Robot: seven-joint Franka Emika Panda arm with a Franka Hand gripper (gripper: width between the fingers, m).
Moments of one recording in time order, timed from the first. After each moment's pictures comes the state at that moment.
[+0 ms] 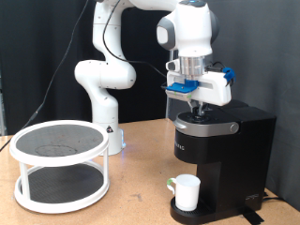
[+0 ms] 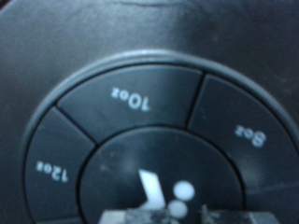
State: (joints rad) arm -0.63 -0.13 0.80 -2.19 0.26 2.15 2.13
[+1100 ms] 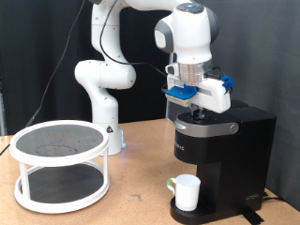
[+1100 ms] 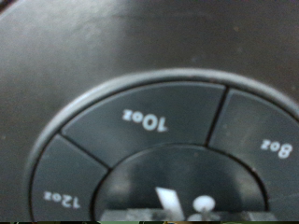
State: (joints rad) arm -0.64 -0.02 0.78 -2.10 0.28 2.04 2.17
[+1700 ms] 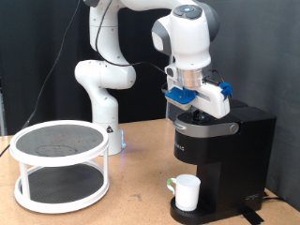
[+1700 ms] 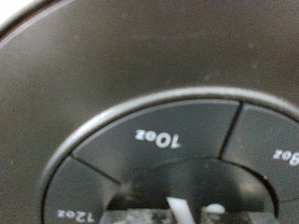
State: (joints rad) arm -0.64 0.05 0.77 -2.04 0.29 1.96 2.19
